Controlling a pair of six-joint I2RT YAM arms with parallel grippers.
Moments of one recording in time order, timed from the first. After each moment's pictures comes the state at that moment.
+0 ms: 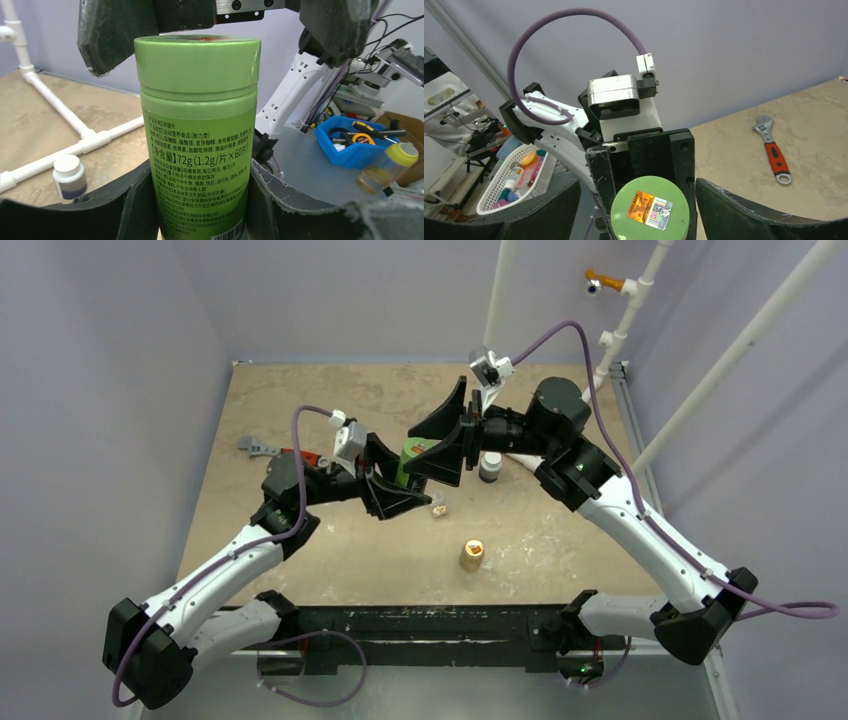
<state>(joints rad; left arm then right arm) -0.60 0.98 0.72 0.55 0.82 -0.46 0.69 1.22 1.35 -0.02 -0.77 0.43</state>
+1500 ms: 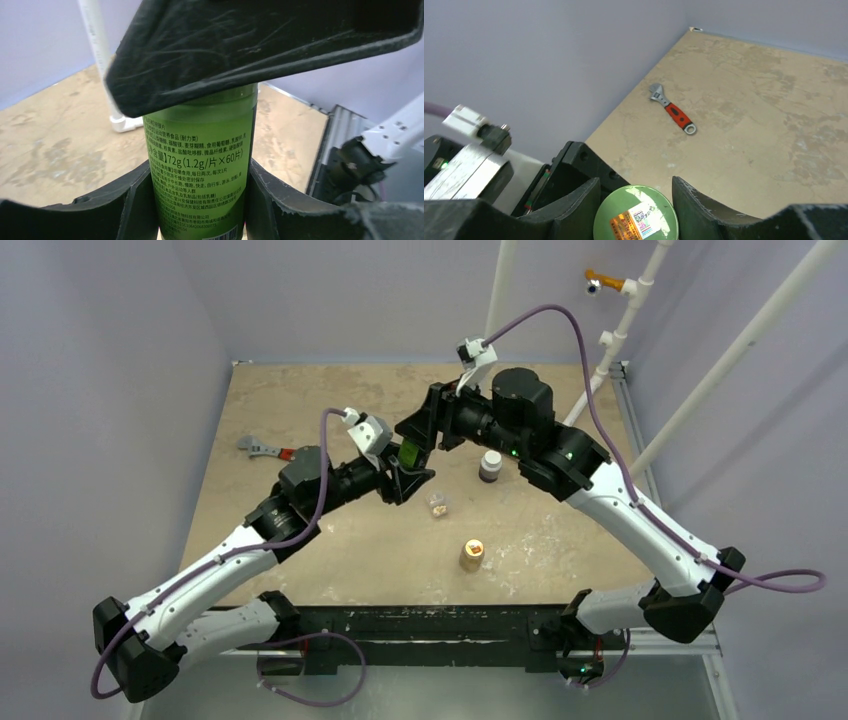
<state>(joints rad) -0.74 0.96 0.87 0.12 0.29 -0.17 0.82 1.32 1.56 -0.41 -0.14 0.45</state>
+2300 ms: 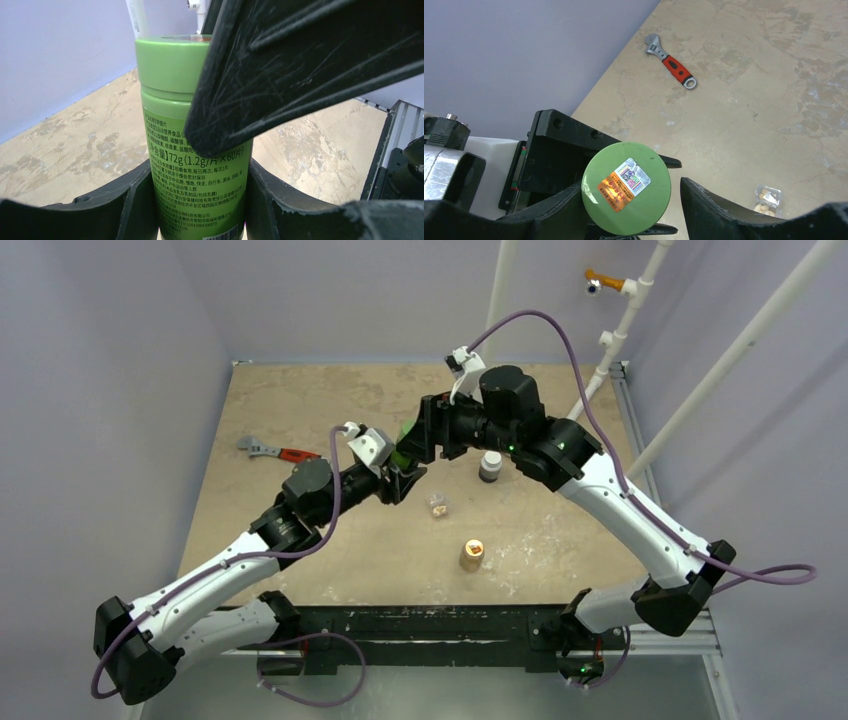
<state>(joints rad) -0.78 0.94 0.77 0.19 0.10 -0.01 0.79 1.39 1.61 -0.60 -0.20 0.47</state>
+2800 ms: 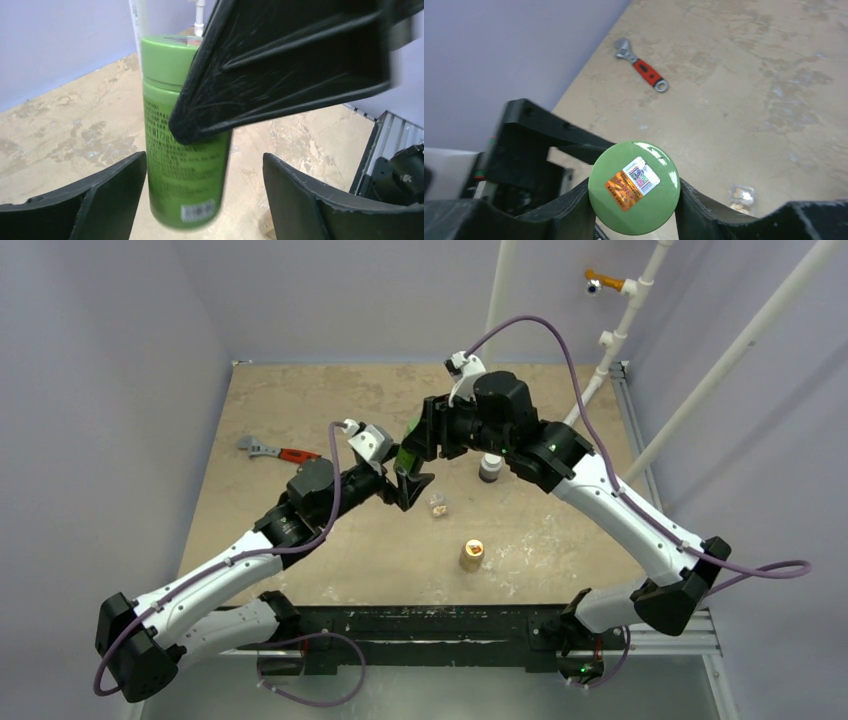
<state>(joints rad) -0.78 0.96 0.76 0.21 0.10 -0.09 0.79 1.40 1.58 -0.58 -0.13 0.44</state>
